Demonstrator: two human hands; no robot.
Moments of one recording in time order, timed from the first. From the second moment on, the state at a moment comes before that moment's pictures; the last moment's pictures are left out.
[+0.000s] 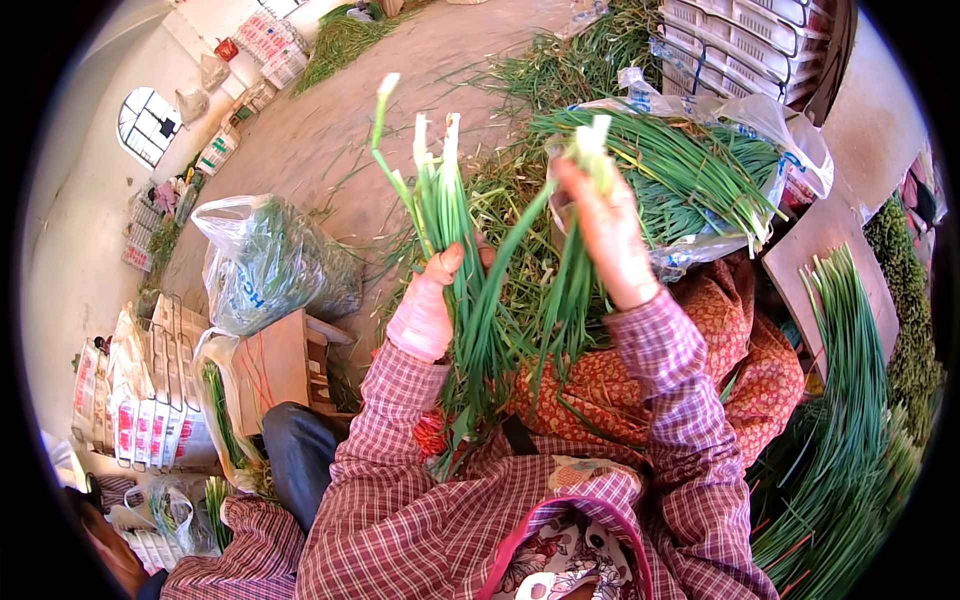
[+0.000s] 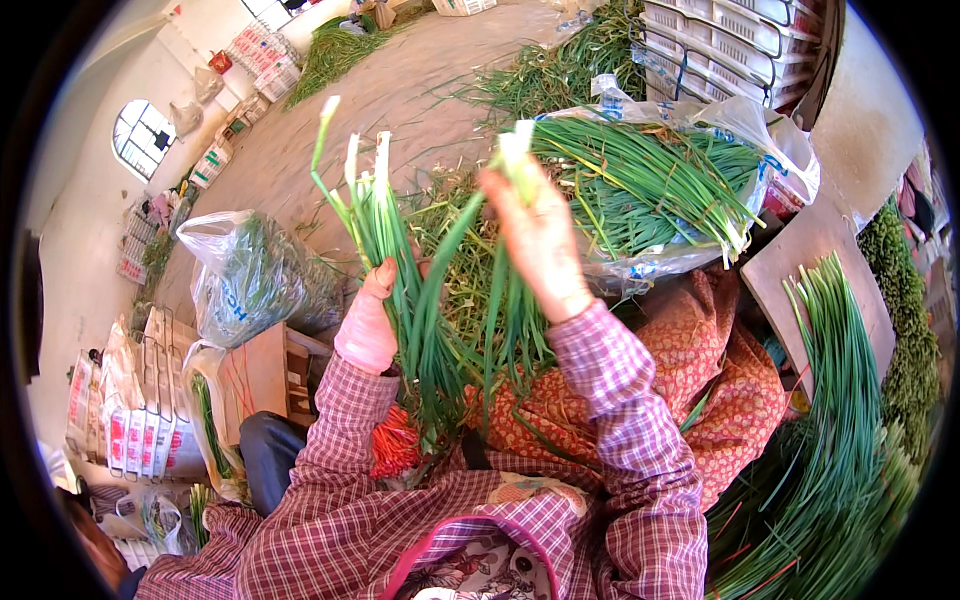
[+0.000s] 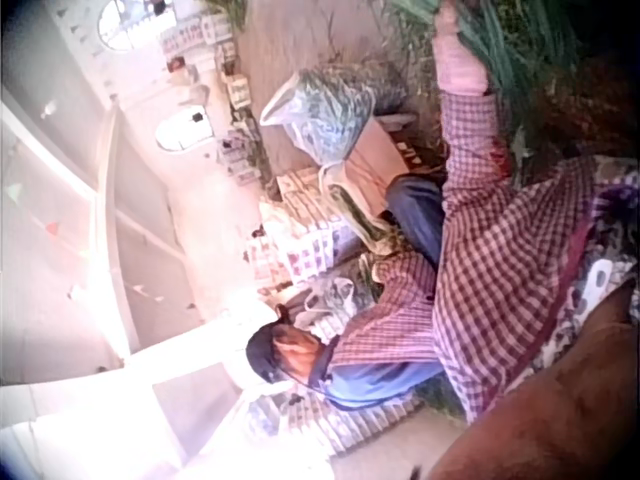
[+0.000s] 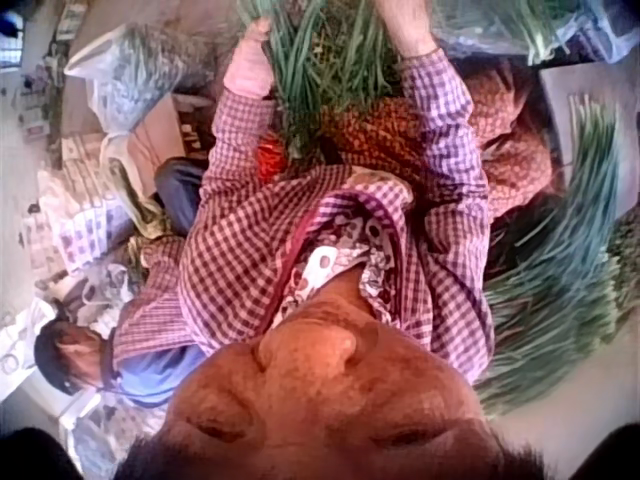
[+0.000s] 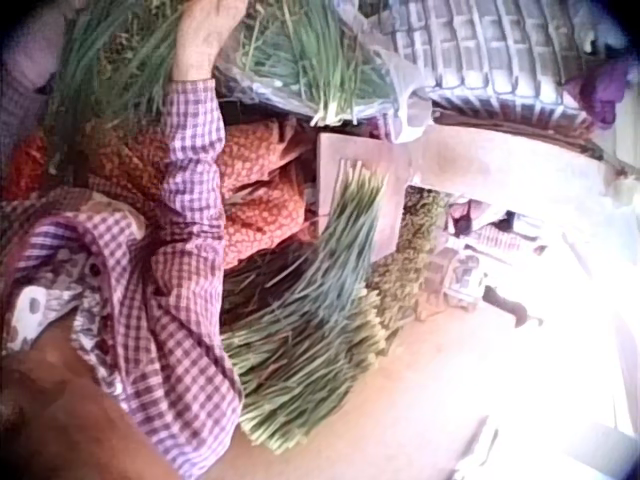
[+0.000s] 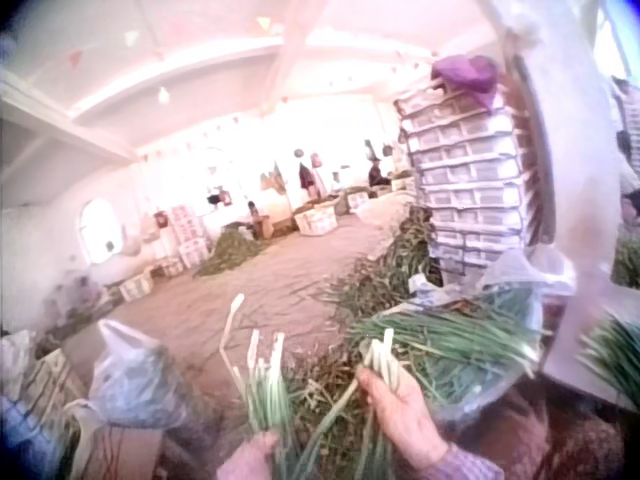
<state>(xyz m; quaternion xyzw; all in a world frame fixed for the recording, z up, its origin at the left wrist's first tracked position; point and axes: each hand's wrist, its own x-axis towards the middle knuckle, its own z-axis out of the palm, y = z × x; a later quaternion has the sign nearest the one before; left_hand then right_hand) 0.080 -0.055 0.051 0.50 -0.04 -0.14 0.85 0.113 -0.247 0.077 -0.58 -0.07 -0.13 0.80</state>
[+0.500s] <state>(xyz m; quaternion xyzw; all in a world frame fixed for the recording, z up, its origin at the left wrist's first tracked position) 0.085 -0.067 0.051 0.55 0.02 -0.17 0.82 0.122 -0.248 0.081 -0.67 -0.17 -0.12 0.71</state>
